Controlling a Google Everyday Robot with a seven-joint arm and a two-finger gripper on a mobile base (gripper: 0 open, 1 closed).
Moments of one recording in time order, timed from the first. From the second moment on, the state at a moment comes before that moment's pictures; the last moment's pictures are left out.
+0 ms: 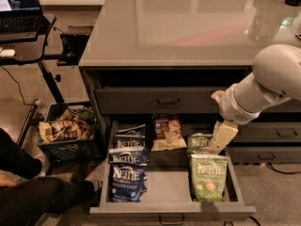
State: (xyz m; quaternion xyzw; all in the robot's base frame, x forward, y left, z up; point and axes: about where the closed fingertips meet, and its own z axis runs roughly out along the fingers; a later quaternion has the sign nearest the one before) arm 0.510 -0.197 0.753 -0.61 0.77 0.04 0.20
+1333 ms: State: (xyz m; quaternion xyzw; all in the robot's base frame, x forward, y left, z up) arm 0.562 -0.146 0.570 -0.39 0.84 0.17 0.34
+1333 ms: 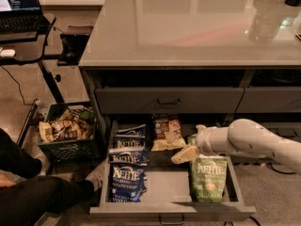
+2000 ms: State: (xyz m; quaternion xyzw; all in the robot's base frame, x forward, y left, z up) arm 0.567 -0.142 0.563 -0.38 0.84 0.18 0.35
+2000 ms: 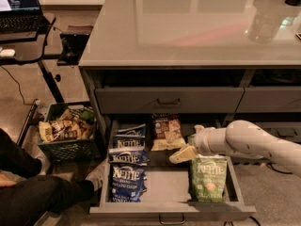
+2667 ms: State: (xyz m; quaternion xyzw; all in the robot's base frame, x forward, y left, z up) arm 0.618 -0.109 0.530 -0.41 0.80 0.19 0.39
